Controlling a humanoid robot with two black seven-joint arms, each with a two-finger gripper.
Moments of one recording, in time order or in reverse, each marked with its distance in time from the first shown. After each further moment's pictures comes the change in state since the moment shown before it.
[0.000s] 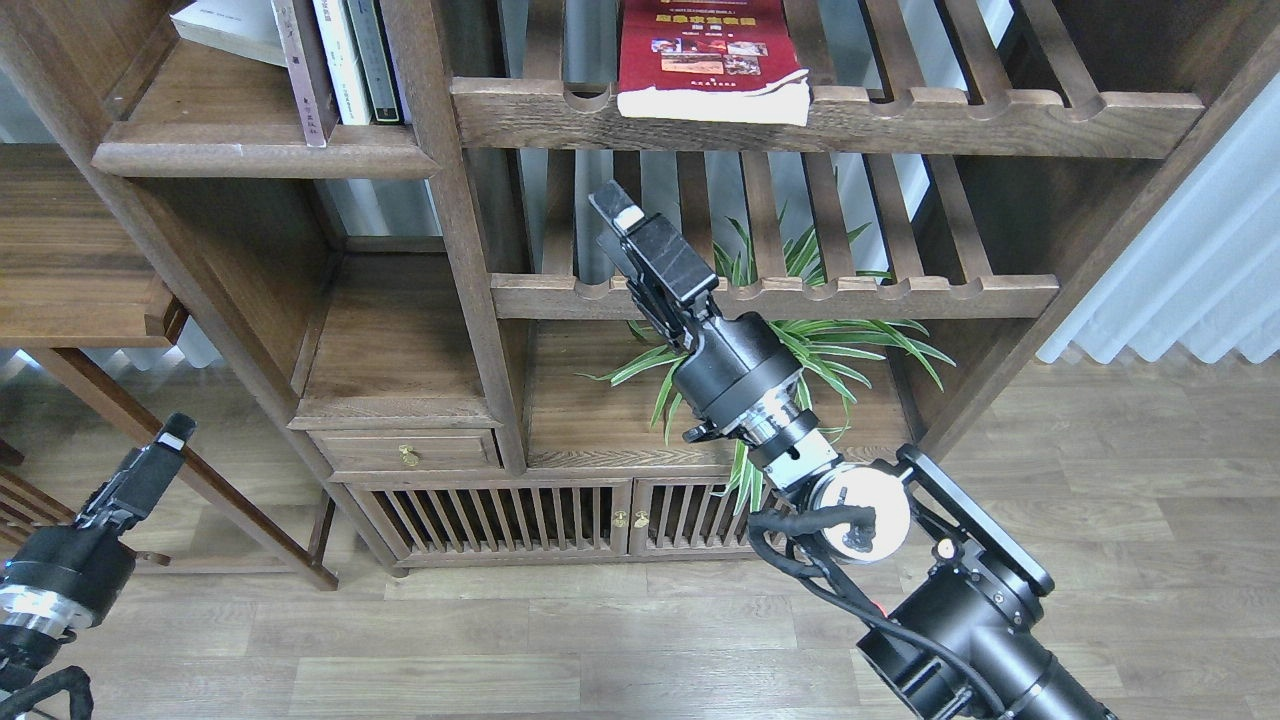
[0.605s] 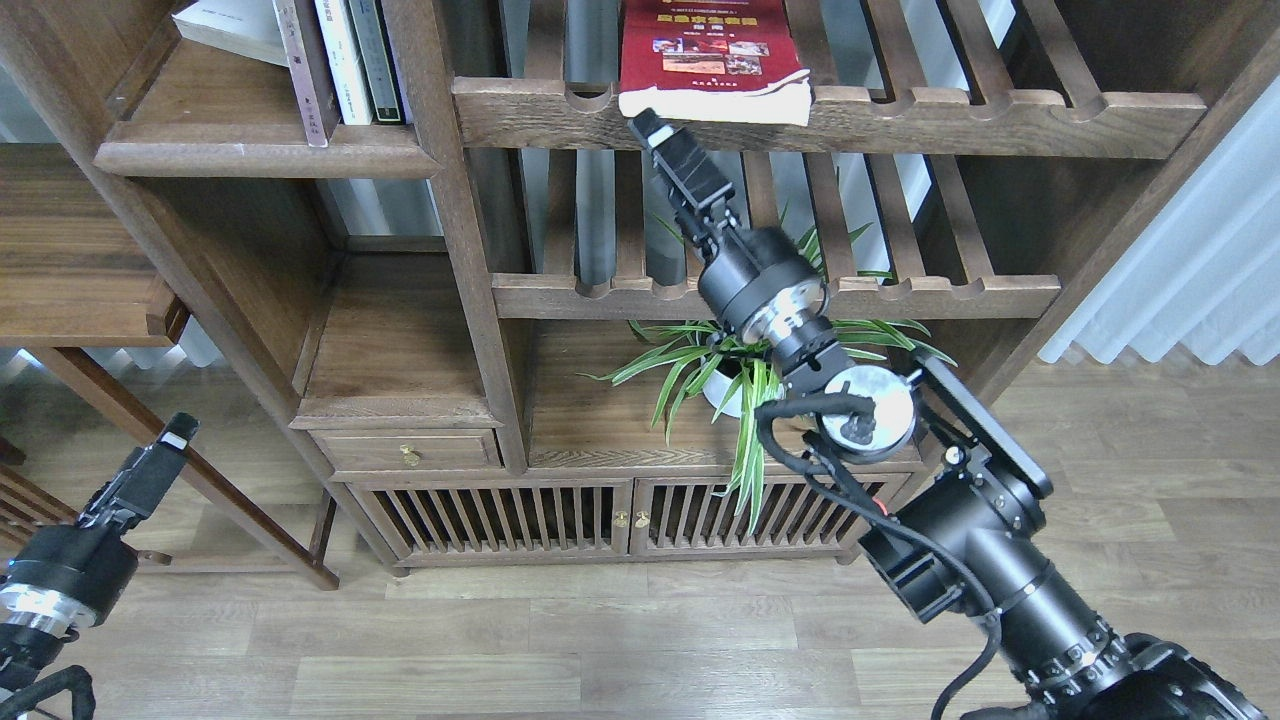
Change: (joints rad) left arm -0.001 -0.001 -0.003 -0.003 0.001 0.000 0.000; right arm 0.171 0.000 0.075 -0.106 0.006 -0.175 0.002
